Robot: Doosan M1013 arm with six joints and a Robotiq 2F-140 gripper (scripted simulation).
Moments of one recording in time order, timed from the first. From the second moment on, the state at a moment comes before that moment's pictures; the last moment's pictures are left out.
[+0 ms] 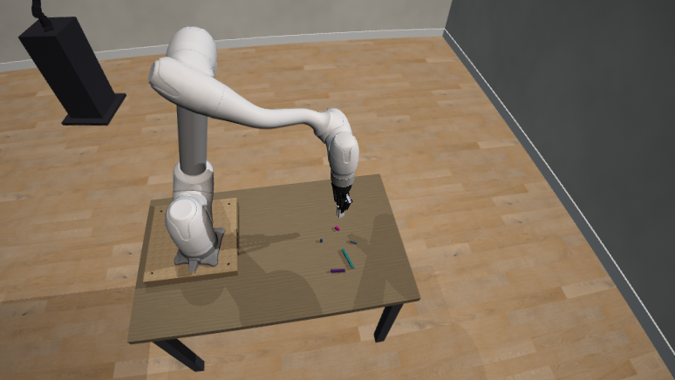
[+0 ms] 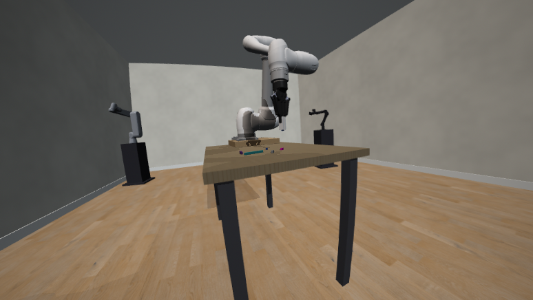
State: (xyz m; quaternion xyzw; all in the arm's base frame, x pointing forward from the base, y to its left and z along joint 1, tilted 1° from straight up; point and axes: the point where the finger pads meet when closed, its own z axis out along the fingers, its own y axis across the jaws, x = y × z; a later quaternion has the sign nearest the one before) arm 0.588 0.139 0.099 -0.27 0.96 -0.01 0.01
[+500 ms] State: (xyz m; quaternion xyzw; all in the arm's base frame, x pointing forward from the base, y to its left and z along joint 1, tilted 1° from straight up) arm 0.591 0.158 0.100 -0.54 0.84 -0.01 0.01
